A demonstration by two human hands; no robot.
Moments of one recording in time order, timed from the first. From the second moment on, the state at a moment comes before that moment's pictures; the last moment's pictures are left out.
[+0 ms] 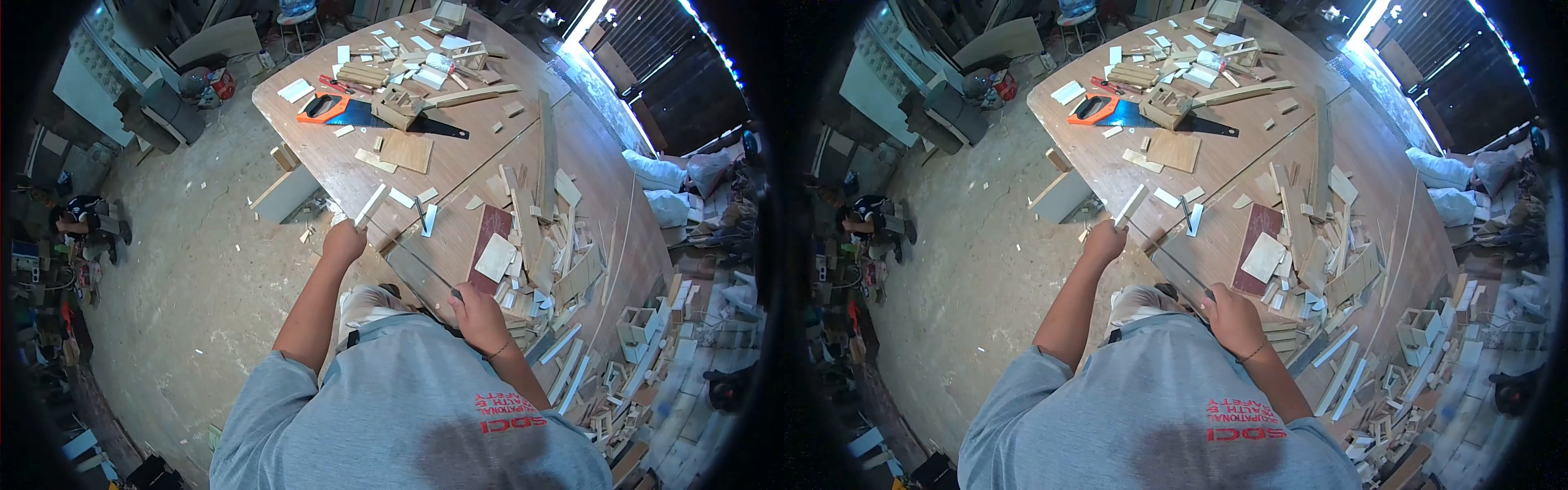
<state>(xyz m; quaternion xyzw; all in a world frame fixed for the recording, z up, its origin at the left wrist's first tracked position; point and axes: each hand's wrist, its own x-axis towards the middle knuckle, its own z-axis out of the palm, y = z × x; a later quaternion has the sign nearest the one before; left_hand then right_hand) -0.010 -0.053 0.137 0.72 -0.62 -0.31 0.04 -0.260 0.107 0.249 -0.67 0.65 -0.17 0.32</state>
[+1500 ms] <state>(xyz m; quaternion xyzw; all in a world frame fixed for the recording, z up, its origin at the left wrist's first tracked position) -0.010 -0.013 0.020 0.60 -0.68 -0.42 -0.06 -0.242 0.082 0.130 -0.66 0.61 -0.17 0.41</state>
